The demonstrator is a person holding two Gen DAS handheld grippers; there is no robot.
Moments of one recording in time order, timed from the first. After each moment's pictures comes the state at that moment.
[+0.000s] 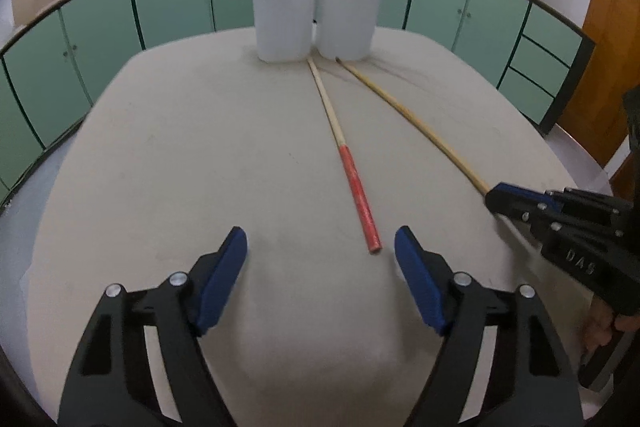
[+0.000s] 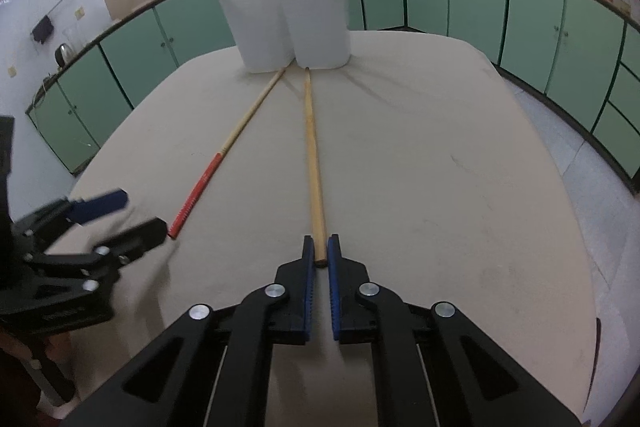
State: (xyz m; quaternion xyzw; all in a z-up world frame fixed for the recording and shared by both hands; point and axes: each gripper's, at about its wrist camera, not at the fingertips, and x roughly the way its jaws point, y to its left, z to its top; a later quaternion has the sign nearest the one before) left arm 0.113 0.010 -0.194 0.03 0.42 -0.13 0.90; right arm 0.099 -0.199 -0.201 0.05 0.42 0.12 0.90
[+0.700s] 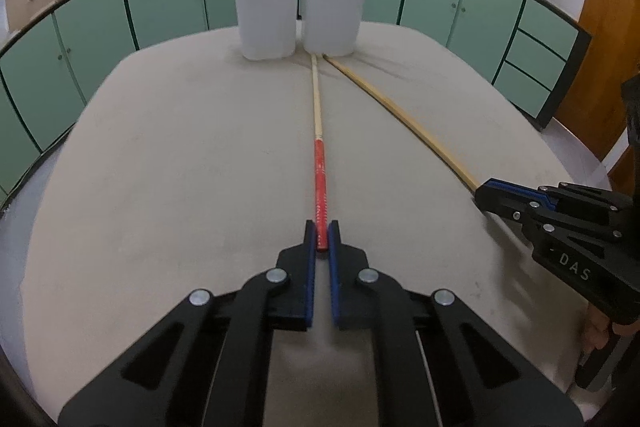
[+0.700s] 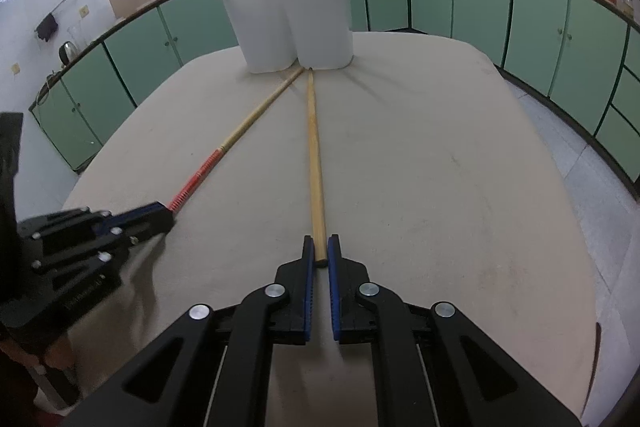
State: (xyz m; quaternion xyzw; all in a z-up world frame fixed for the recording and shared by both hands) left arm 0.114 0.003 -0.189 0.04 0.42 -0.14 0.90; right arm 0.097 -0.199 -0.197 0.03 0.41 0.12 0.90
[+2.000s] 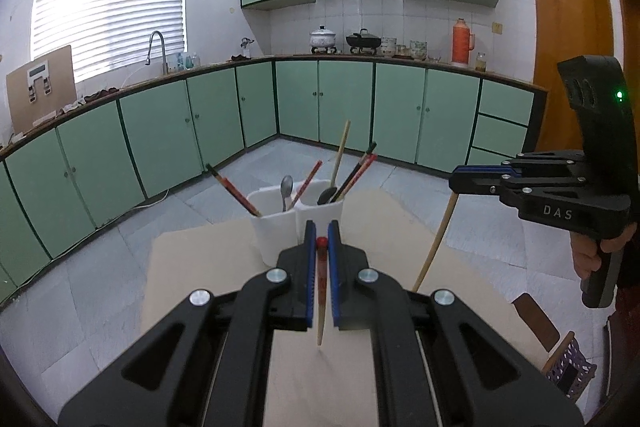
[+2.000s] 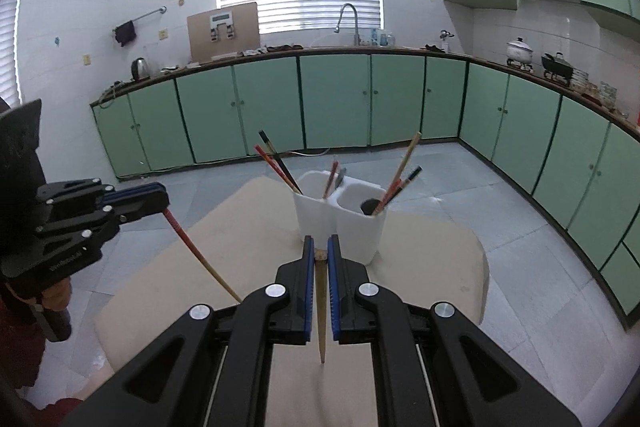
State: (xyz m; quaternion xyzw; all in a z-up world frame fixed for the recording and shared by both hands) left arm 0.095 0.017 0.019 0.06 0.23 -0.19 0.95; right arm 0.124 -0.221 0.021 -0.02 0.28 0.24 0.93
